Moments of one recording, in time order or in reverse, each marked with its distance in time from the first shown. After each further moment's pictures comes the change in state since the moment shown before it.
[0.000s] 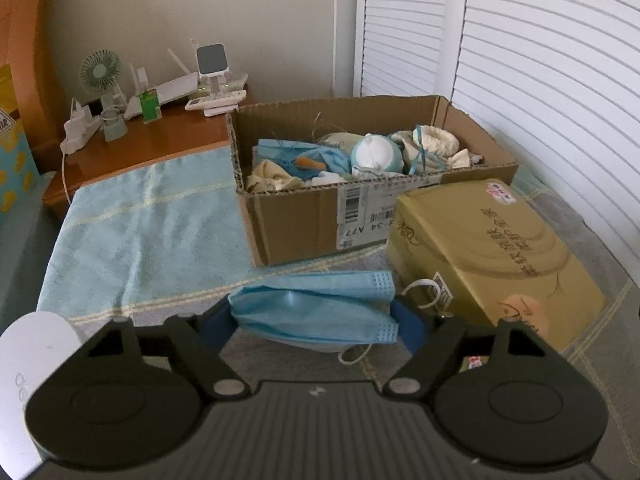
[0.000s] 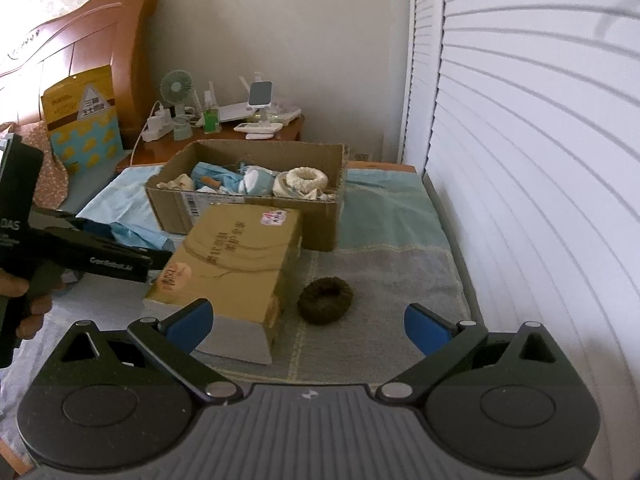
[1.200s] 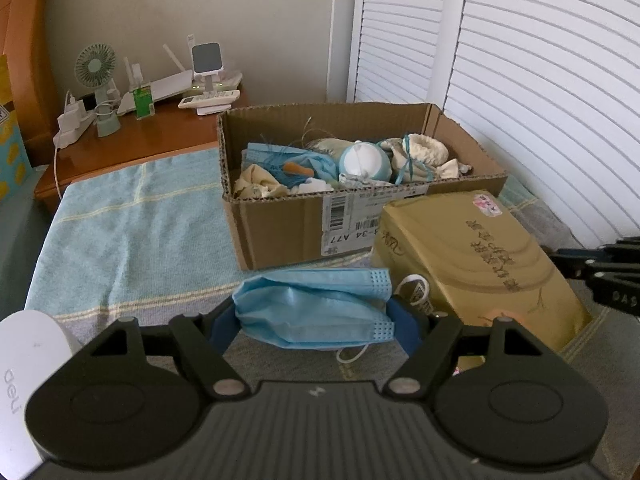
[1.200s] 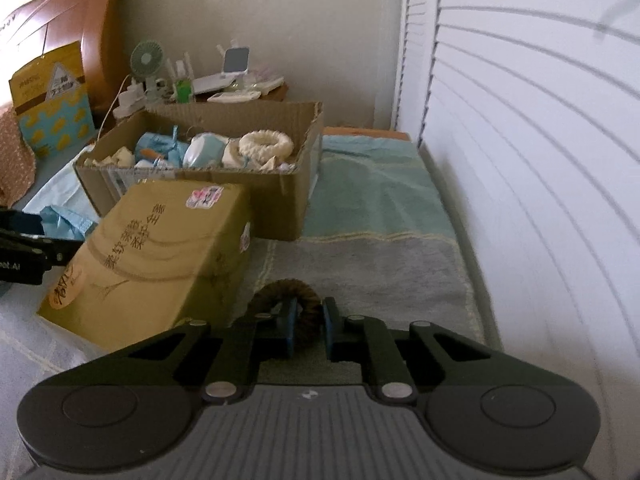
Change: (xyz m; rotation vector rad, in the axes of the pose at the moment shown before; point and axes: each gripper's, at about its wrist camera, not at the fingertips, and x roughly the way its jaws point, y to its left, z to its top) left arm -0.002 -0.003 0.005 -0.031 0.002 -0.032; right arm 0.075 -0.025 0.004 0.004 0.062 -0.040
